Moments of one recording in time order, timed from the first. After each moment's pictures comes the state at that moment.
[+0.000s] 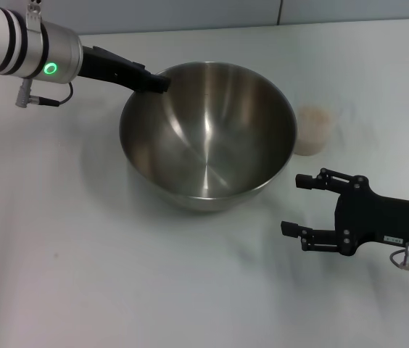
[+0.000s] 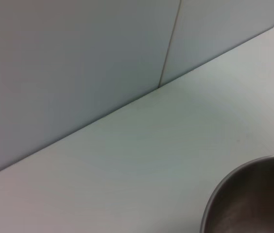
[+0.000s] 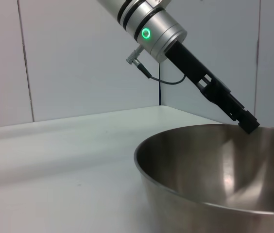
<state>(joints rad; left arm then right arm) -0.89 -2.07 1.03 0.72 2.35 1.02 -2.17 0.56 2.05 0.36 -0.33 -2.86 -1.65 0.64</state>
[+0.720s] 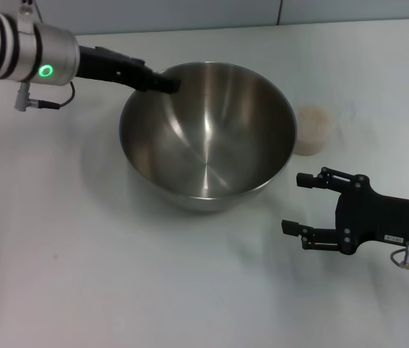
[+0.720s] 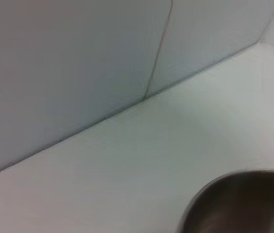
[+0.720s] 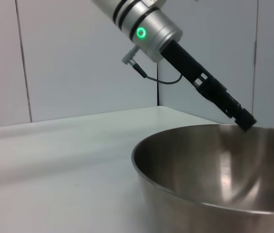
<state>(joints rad) -0.85 -2.07 1.03 0.74 2.26 1.05 -2.12 0.56 2.05 0.36 -0.33 -2.86 -1.64 0.64</state>
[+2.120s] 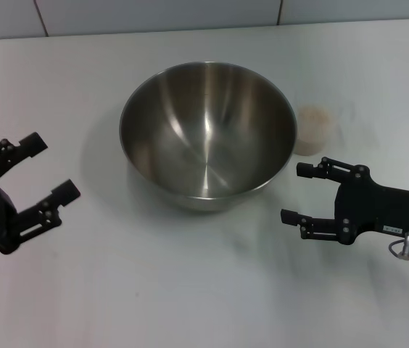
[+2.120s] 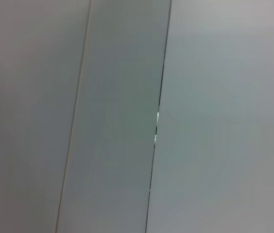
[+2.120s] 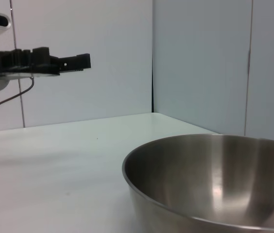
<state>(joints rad) -0.25 -2.04 0.61 0.42 1.63 1.88 -0.91 0.57 2.05 0.36 -0.33 -2.83 -1.64 0.63</state>
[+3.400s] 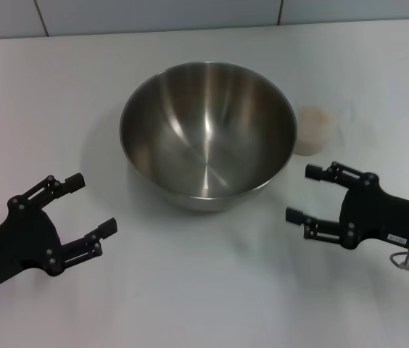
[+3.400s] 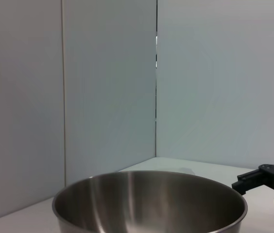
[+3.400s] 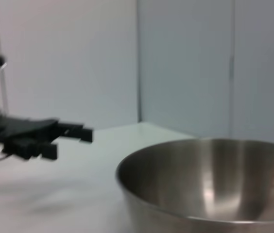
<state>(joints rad) -0.28 -2.06 0.62 0.36 1.79 1.66 -0.70 0.50 2.07 0.37 -0.29 -2.76 -1.65 0.63</state>
